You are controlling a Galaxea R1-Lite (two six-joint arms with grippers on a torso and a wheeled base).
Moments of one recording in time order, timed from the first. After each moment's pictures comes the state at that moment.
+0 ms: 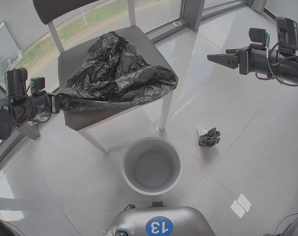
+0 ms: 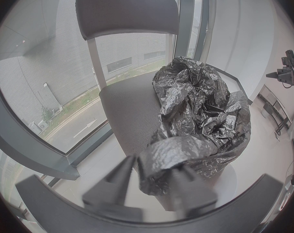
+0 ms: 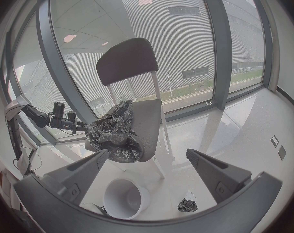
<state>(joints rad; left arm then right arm) -0.02 1.65 -1.00 -0.41 -0.18 0.15 0.34 1.66 -1.47 -0.03 0.32 -0.12</state>
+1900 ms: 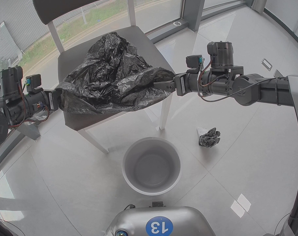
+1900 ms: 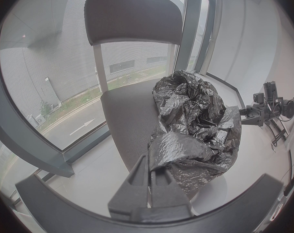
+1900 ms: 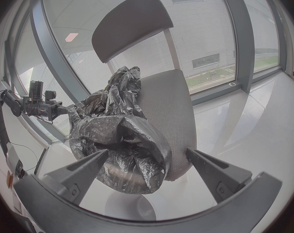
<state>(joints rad) -0.04 1.58 -0.96 -0.43 -0.18 0.06 0.46 2.16 -1.80 -0.13 0.33 -0.07</state>
